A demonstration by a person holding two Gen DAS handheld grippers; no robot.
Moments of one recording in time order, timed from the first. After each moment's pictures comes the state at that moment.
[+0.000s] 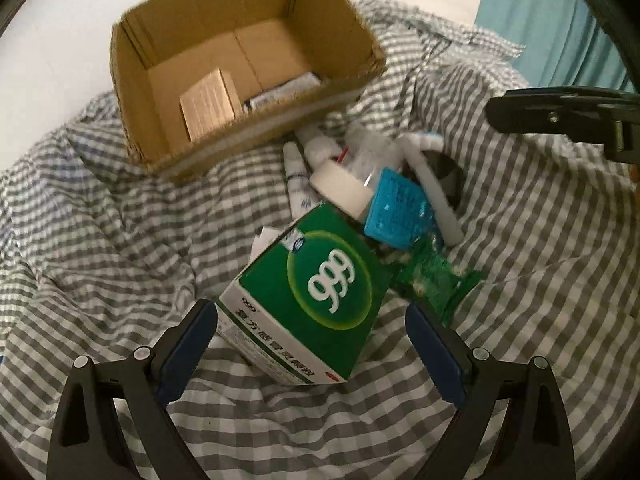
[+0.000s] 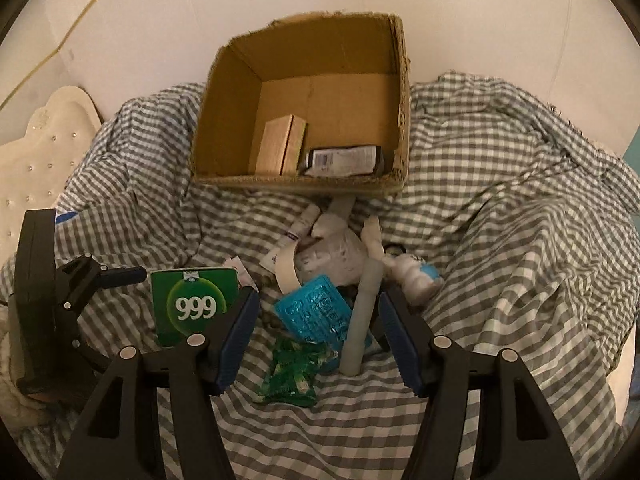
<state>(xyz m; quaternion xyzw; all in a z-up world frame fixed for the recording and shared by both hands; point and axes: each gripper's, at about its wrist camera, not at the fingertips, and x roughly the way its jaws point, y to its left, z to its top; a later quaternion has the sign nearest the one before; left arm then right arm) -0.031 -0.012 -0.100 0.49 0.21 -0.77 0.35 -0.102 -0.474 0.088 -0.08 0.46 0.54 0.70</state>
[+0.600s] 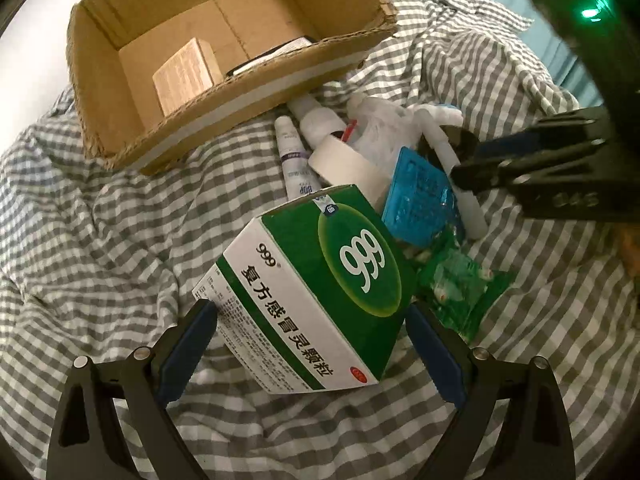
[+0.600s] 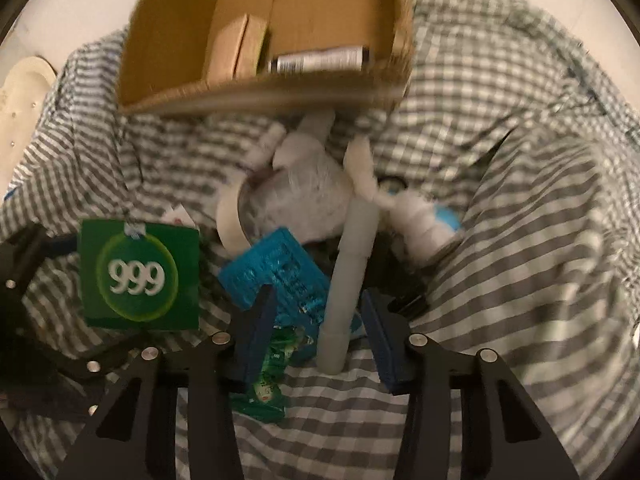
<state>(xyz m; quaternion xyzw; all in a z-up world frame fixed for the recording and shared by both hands) -0.048 -0.034 -0.128 0.53 0.21 -0.75 0.33 -0.100 -0.418 0.003 -0.19 0.54 0.54 0.61</state>
